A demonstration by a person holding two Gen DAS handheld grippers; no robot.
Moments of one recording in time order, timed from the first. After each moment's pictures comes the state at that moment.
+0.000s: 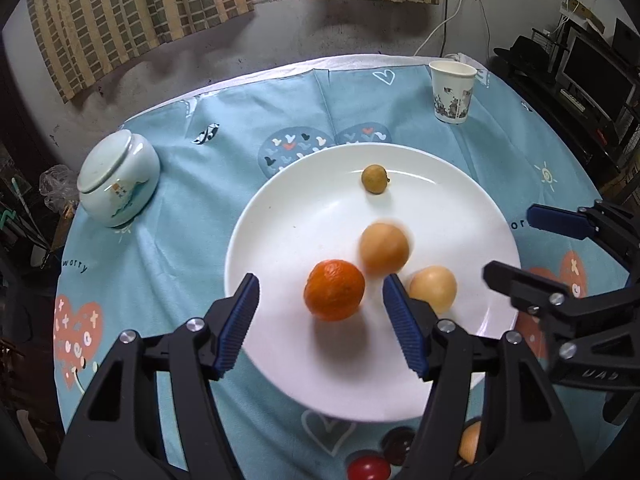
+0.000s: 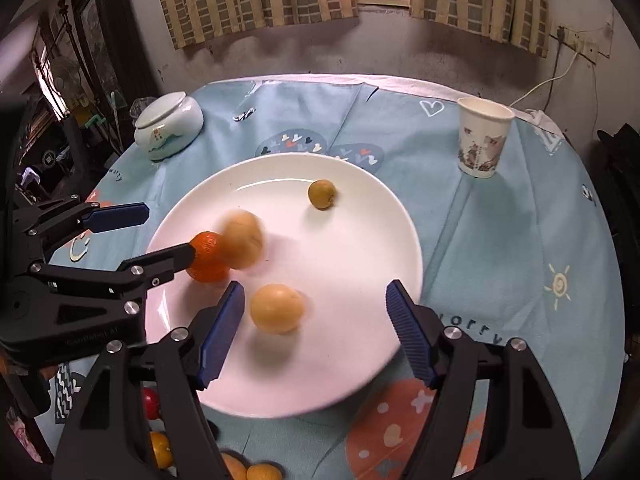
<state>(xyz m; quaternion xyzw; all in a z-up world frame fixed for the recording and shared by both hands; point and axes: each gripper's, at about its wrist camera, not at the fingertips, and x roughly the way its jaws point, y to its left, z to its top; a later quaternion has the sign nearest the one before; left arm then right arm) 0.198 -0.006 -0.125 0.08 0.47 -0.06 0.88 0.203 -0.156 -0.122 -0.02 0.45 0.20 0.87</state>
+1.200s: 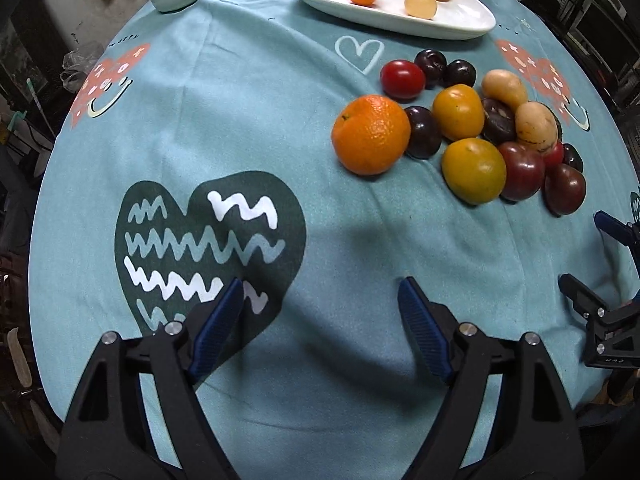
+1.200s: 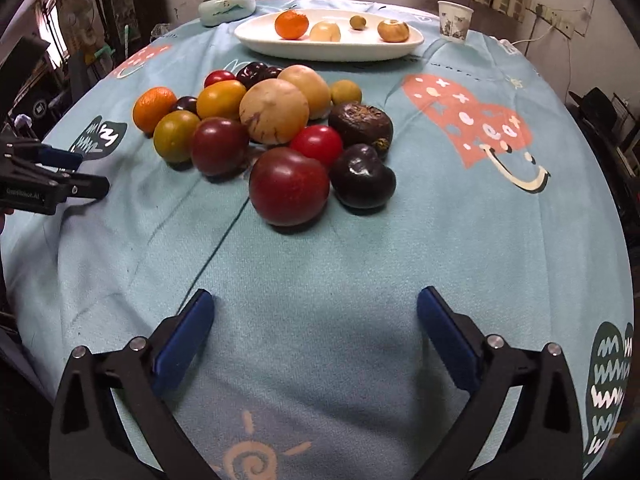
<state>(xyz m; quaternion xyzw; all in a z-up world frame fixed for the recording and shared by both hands) -0.048 0.062 -0.206 0.04 0.59 -0.03 0.81 -0.069 -0.166 -0.207 -0.08 0.49 0.16 0.85</state>
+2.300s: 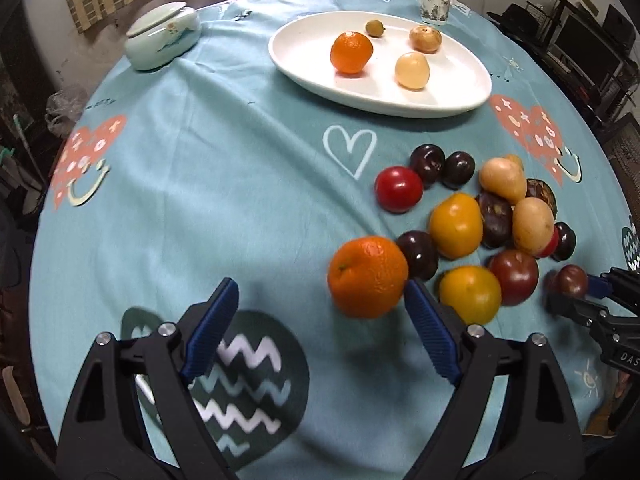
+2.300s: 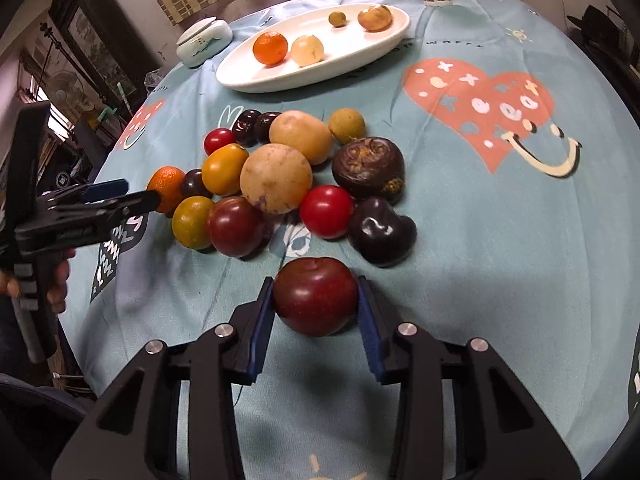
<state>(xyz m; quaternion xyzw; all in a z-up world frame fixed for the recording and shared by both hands) 0.019 0.053 -0.188 0.05 0.53 -0.07 0.84 -0.028 -0.174 -0.189 0.08 0.53 0.18 0.82</state>
